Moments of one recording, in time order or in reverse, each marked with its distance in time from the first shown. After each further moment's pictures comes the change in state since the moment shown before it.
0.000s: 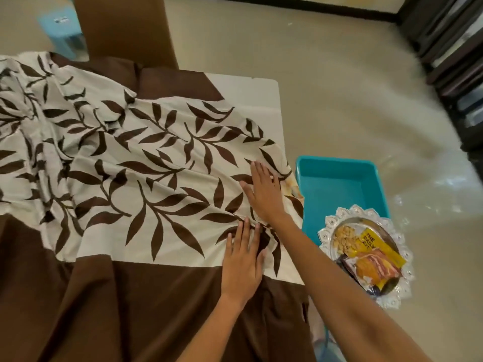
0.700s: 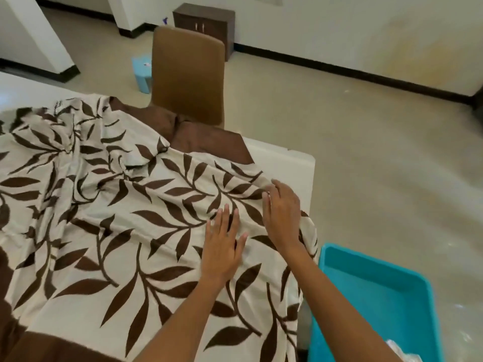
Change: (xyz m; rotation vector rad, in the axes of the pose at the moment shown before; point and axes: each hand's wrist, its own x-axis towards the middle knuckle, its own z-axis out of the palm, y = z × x) left_hand 0.223 -0.066 -0.035 0.070 0.214 -0.272; right_hand 0.170 0.007 -0.051 0.136 0.507 -0.304
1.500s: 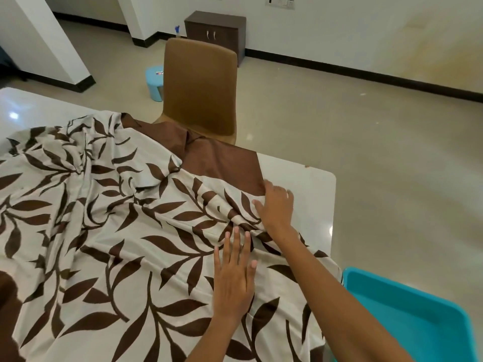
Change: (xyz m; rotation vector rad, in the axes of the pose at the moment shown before) left_hand 0.008 0.001 -0.008 -0.138 0.085 -0.056; right_hand 0.082 -0.022 0.060 -0.061 -0.318 0.162
